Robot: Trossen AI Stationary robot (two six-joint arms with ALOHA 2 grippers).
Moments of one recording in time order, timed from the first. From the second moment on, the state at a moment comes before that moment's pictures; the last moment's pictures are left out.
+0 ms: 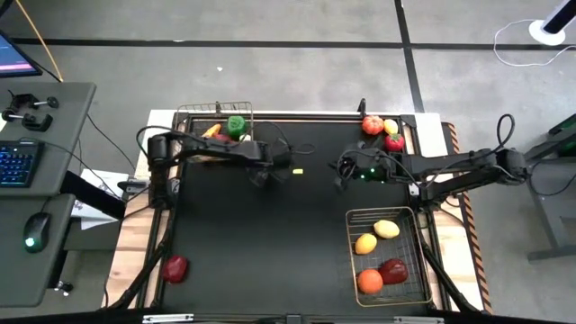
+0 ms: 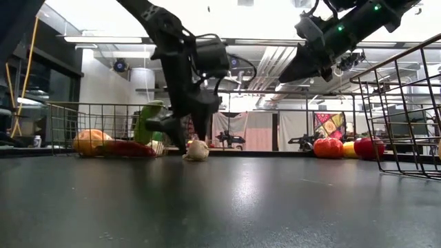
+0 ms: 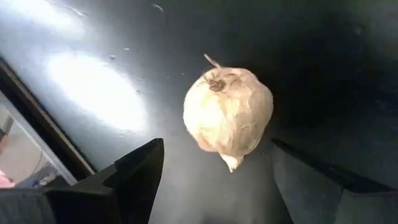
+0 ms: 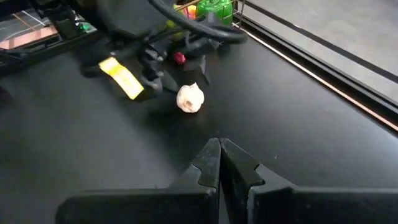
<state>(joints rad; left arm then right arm) 0.22 1.94 1.26 -0.58 -0.40 0.97 -0.08 1.13 0.67 -0.09 0.32 0.33</state>
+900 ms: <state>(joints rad) 0.28 1.95 1.26 -0.53 -0.16 0.89 -0.08 1.13 0.67 -0.09 0.32 0.31</state>
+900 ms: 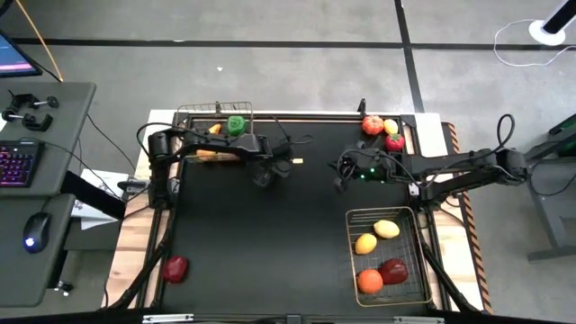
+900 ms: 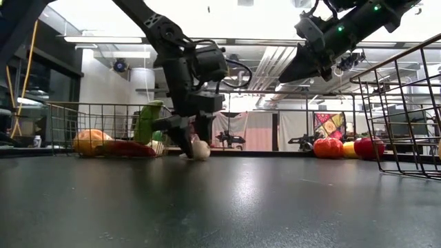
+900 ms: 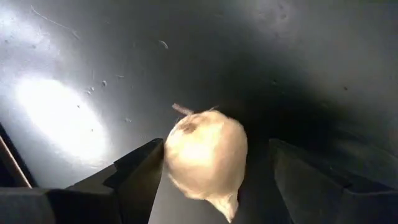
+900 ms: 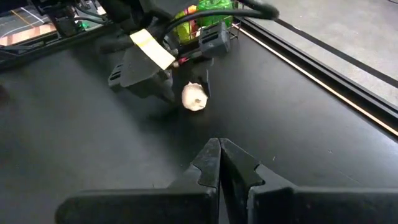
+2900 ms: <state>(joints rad) 0.47 1.29 1.22 -0.97 -0.59 0.04 -0.08 1.13 0.67 -0.09 0.34 0.34</state>
